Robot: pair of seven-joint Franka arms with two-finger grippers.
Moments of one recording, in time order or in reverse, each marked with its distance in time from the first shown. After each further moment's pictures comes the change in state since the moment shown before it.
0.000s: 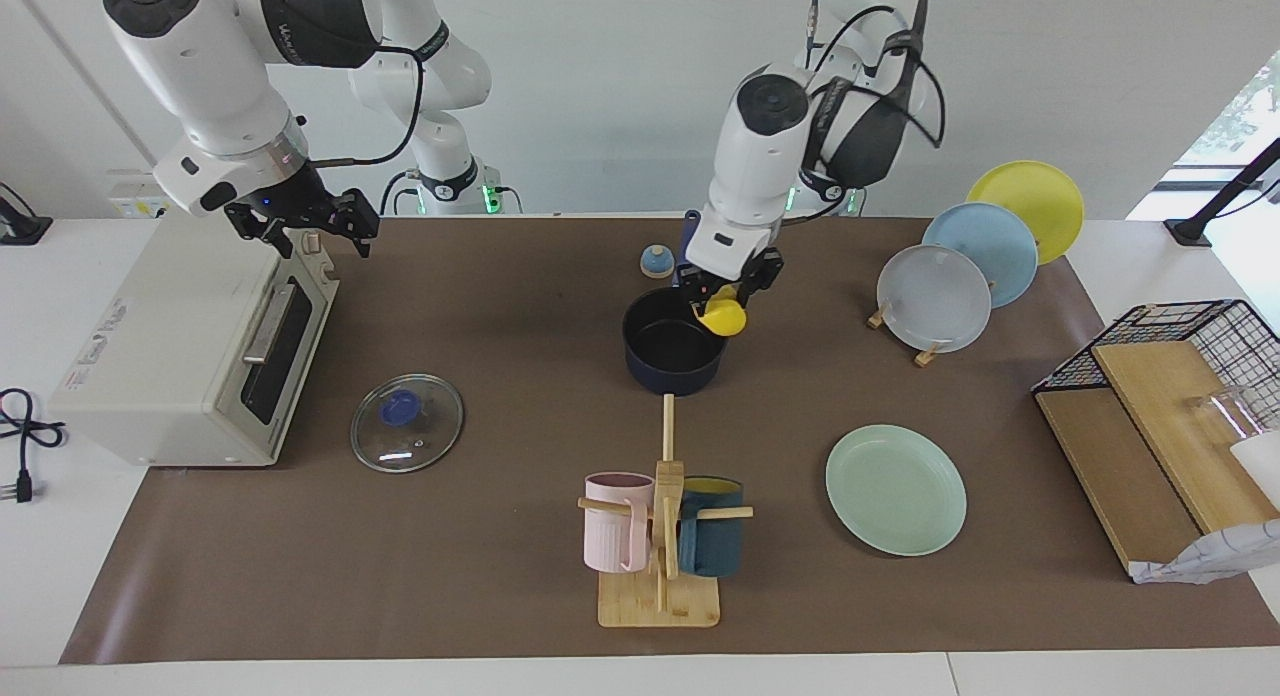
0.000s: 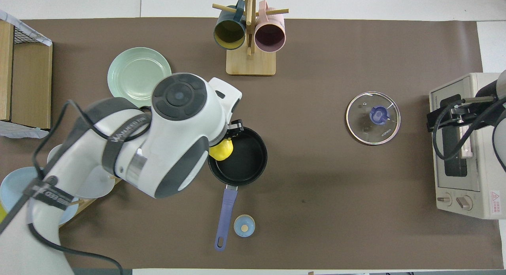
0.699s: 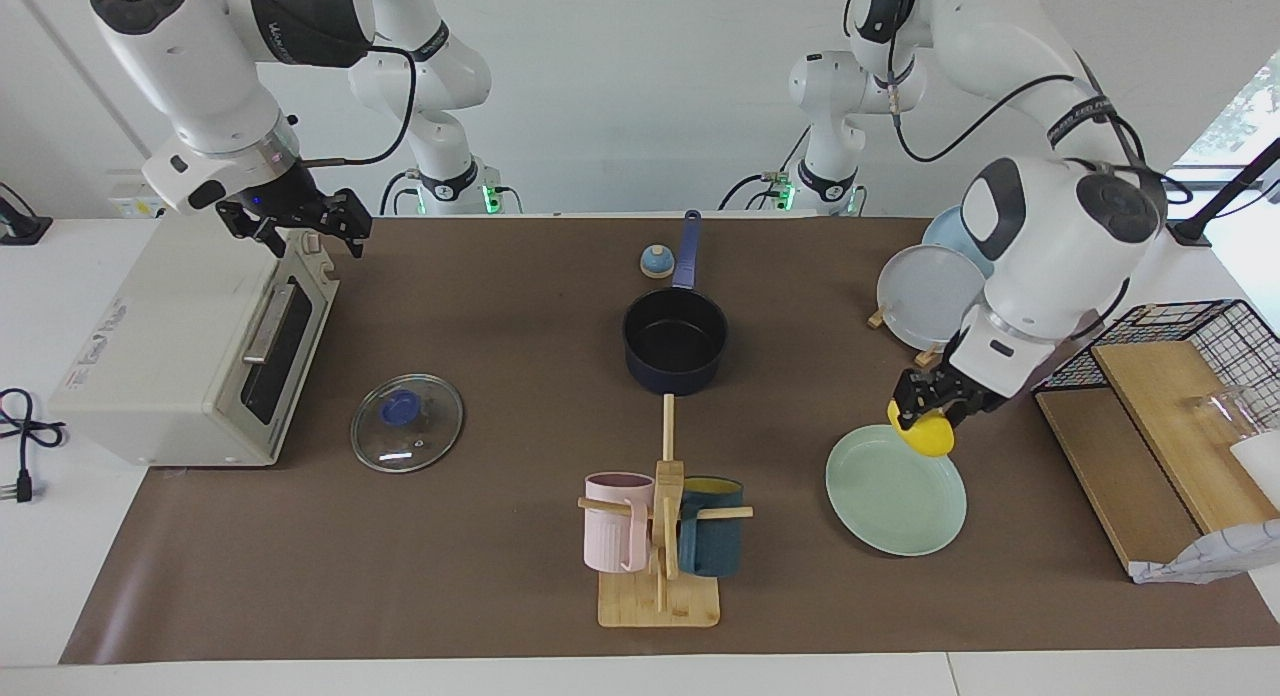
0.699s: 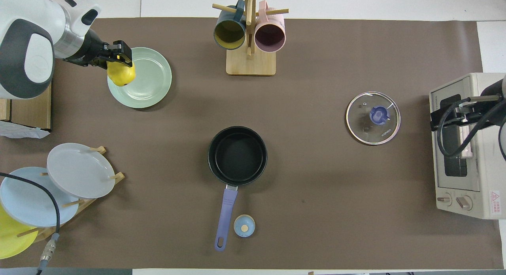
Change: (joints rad) left arm 0.405 0.307 0.002 0.249 -0.023 0.204 0.629; right arm -0.004 0.000 -0.012 0.004 0.000 0.002 0.005
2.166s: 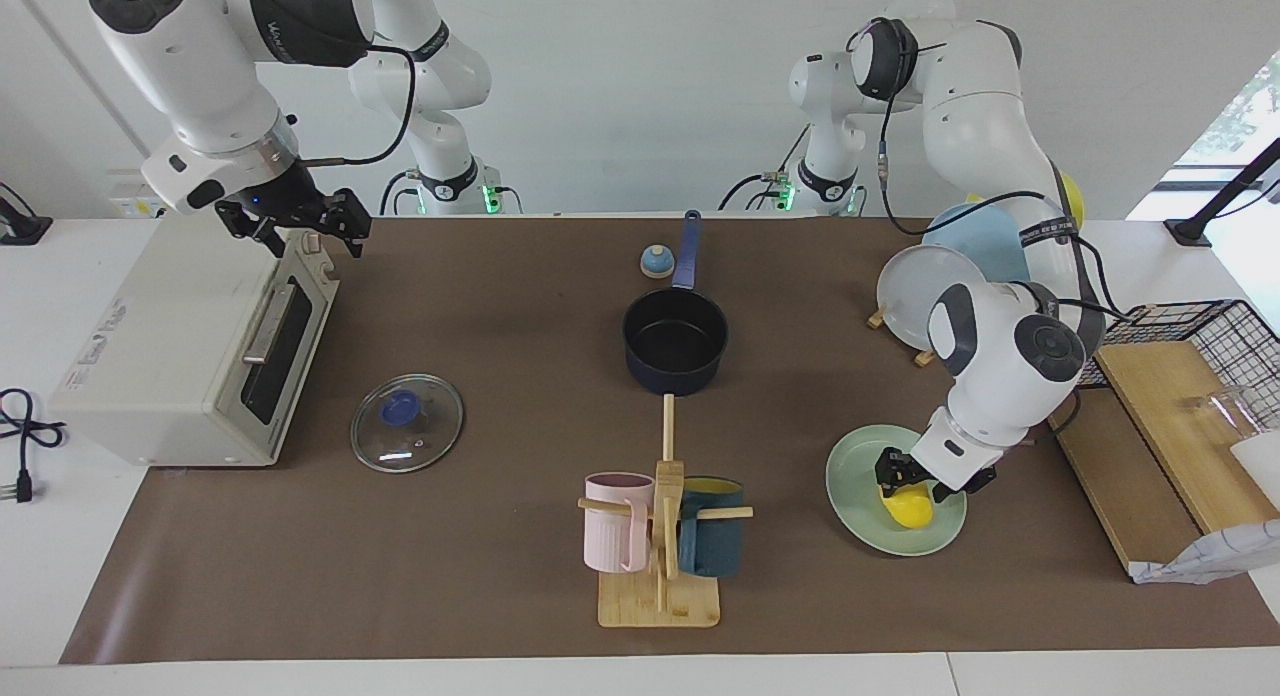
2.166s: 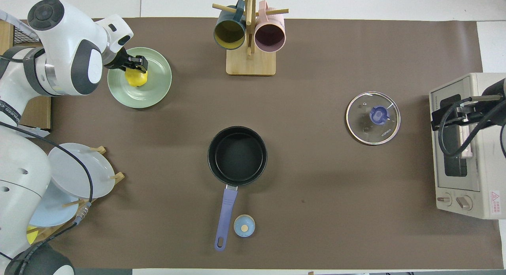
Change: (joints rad) left arm 0.005 0.161 -0.008 -0.004 0.058 0.142 0.114; right arm 0.000 0.000 0.000 0.000 0.000 0.000 0.000
